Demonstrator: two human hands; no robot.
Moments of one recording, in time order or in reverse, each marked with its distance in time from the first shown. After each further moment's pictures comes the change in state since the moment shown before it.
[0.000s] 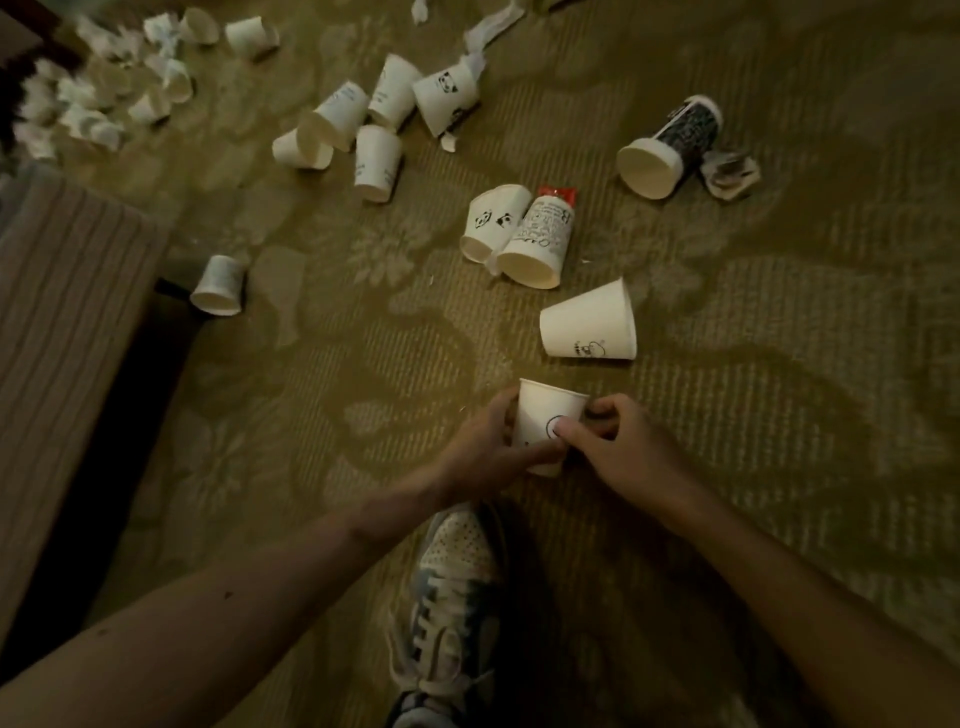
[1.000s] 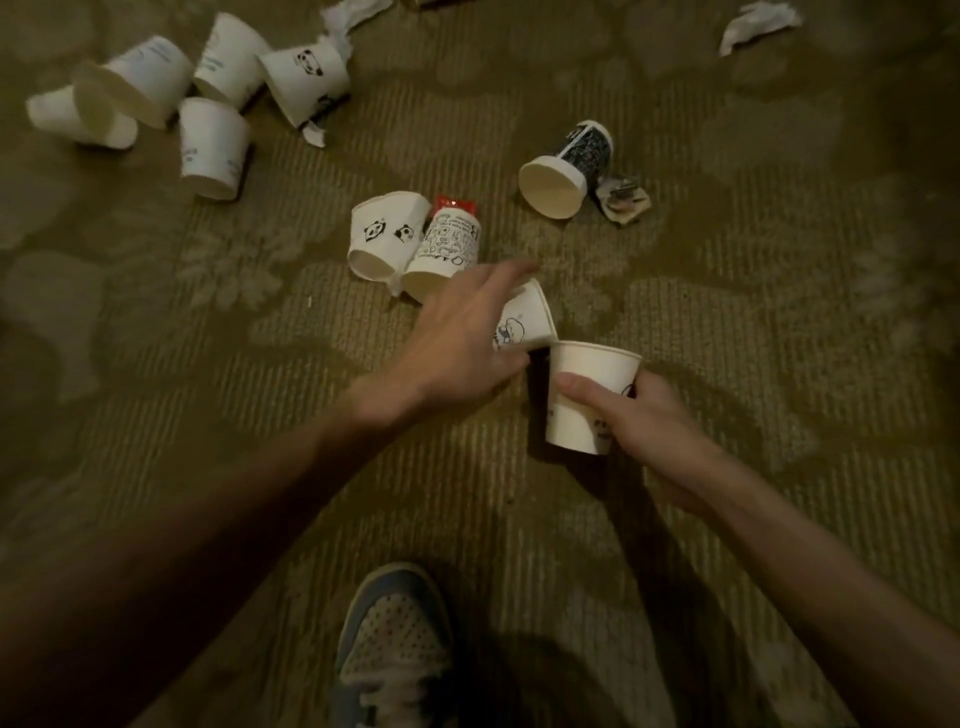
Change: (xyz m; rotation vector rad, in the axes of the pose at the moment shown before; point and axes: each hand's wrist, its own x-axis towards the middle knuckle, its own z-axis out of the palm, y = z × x) left_hand 0.091 0.074 -0.041 0.388 0.157 0.675; right_hand 0.020 -0.015 -0.045 0.443 0.288 0.049
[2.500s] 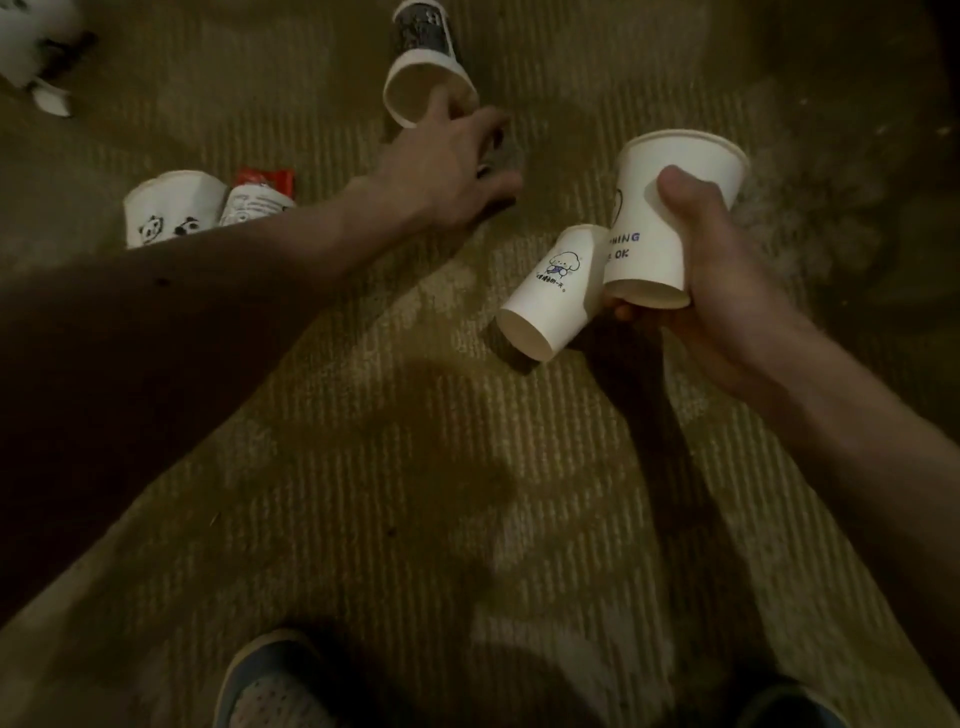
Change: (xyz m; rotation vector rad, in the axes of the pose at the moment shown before) left_hand 0.184 0.050 0.046 0.288 -0.102 0.084; right_hand 0.028 -0.060 -0.116 0.206 0.257 -0.107
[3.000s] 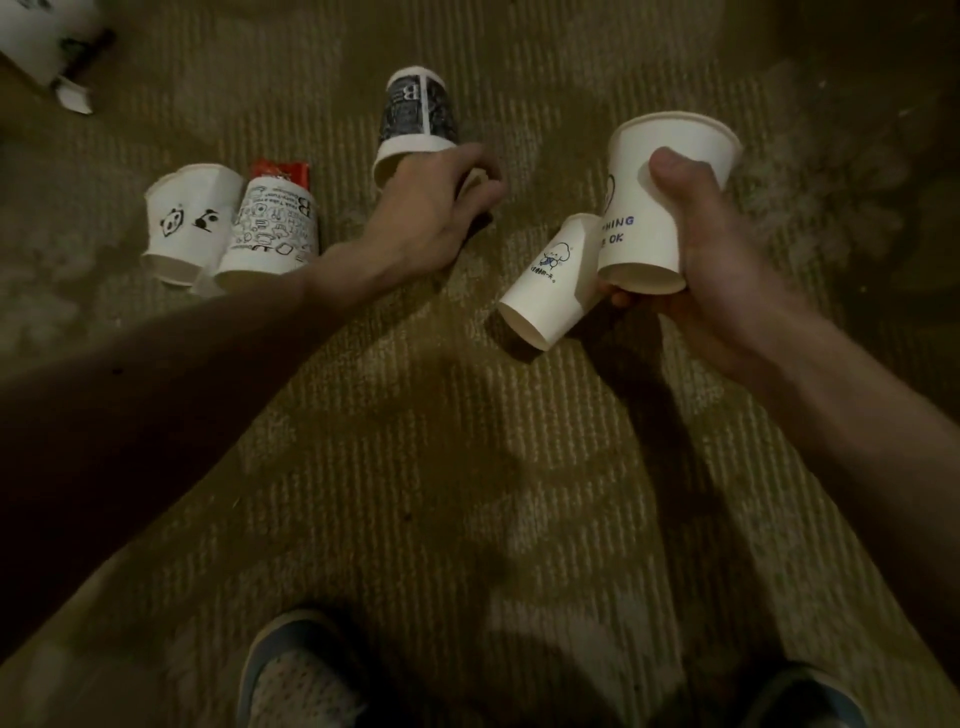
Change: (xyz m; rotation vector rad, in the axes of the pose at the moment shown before) left_hand -0.045 -0.010 0.013 -0.368 0.148 0.093; right_hand -0.002 -0.001 0.010 0.000 -0.047 -0.020
